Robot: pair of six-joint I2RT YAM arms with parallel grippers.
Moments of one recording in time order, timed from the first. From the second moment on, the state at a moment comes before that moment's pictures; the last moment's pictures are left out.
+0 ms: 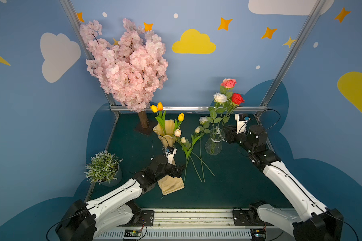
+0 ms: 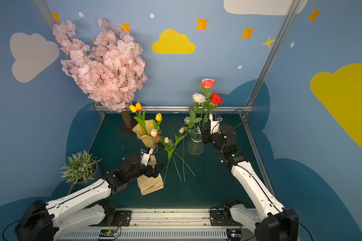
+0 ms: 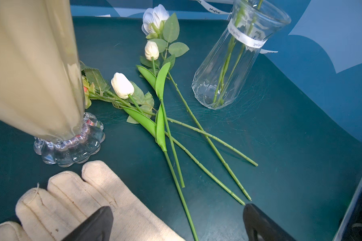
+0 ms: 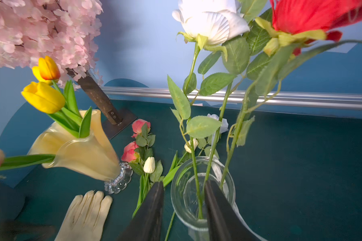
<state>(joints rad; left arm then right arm) -0.72 1.03 0.51 -0.03 -0.01 -0.32 0.35 1.06 0.92 -0.12 -0.15 0.19</state>
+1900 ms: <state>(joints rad) -0.86 2.02 1.42 -0.80 -0.26 -0.41 0.35 0.72 0.43 -0.17 -0.13 0.29</state>
